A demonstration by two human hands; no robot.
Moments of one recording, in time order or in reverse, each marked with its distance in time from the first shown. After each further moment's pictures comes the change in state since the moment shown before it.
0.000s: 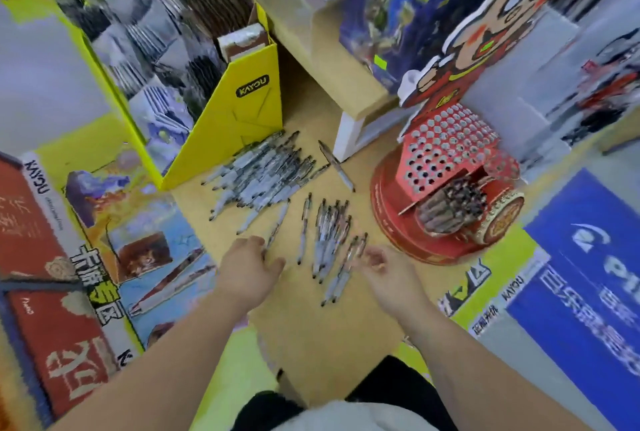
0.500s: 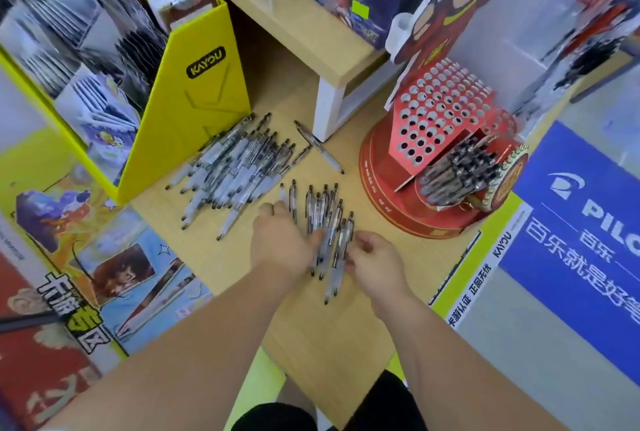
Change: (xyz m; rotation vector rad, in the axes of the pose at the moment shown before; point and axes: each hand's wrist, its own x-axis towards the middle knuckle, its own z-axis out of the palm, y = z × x) left_hand 0.046 0.054 0.038 0.032 0.067 0.168; right_hand 0.019 0.001 0.059 0.487 0.211 0.221
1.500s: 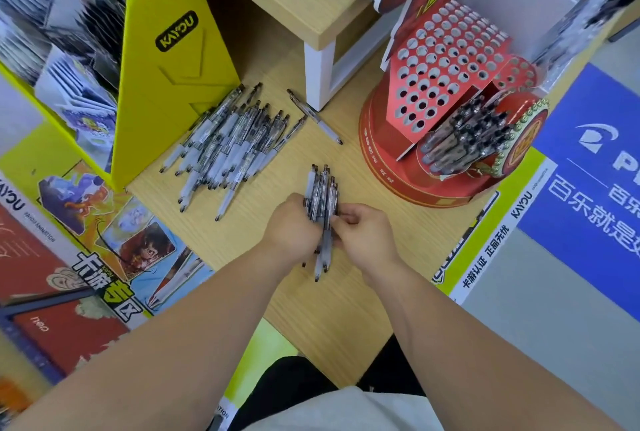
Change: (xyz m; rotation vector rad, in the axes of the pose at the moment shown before) left_hand -0.009 0.017 0.001 -0.272 -0.316 -0.116; right_hand 0.025 0.022 0.018 0.087 -0.140 -0.056
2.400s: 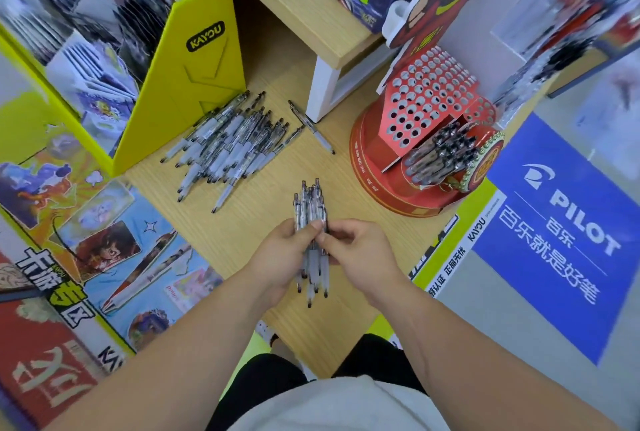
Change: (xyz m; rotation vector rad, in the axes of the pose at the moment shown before) left_hand -0.064 -0.013 -0.007 -0.778 -0.236 -0.060; right_hand -0.069 -0.040 -0.016 -0.132 -0.114 -0.128
